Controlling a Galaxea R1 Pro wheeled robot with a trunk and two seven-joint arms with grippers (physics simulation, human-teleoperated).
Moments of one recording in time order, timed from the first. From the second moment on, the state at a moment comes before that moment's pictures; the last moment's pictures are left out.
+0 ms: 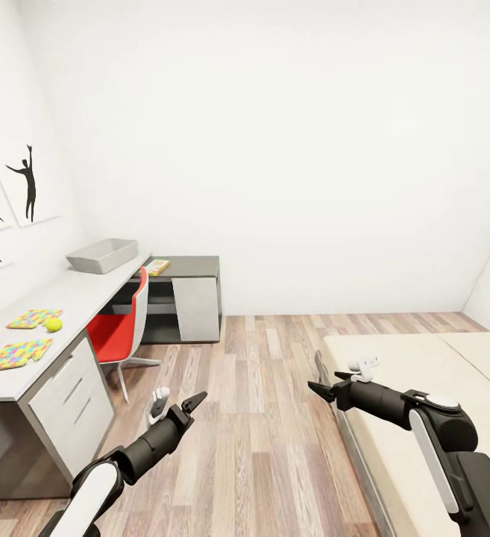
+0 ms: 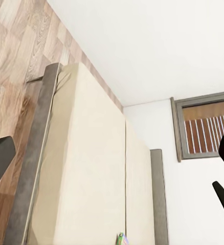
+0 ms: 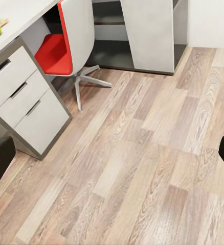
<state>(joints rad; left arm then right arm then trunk) -0.16 0.11 -0.19 -1.43 1.31 0.46 0.04 -0.32 -0.17 -0.08 -1.61 -0.08 0.79 0.70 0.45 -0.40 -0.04</state>
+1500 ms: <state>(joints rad) -0.16 0.11 -0.19 -1.43 1.31 0.46 0.03 -0.32 -0.17 -0.08 -1.61 -0.08 0.79 0.70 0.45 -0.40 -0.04</state>
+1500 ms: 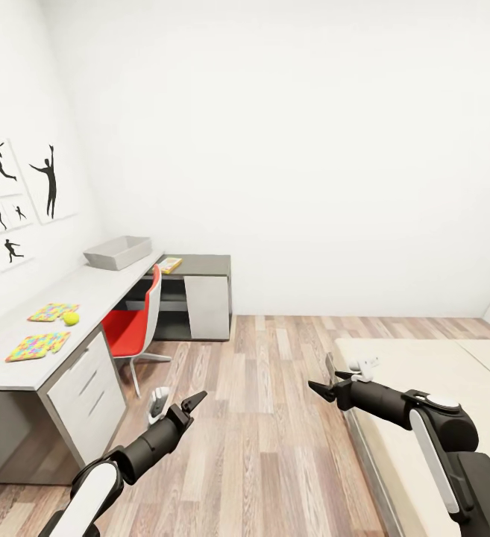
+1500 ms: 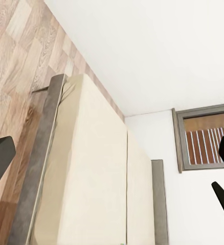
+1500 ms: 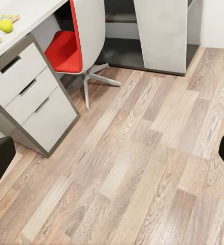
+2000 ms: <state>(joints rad) -0.16 0.11 -0.19 -1.43 1.31 0.45 0.03 -0.32 -0.17 -0.08 -1.61 -0.08 0.79 0.70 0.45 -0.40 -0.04</state>
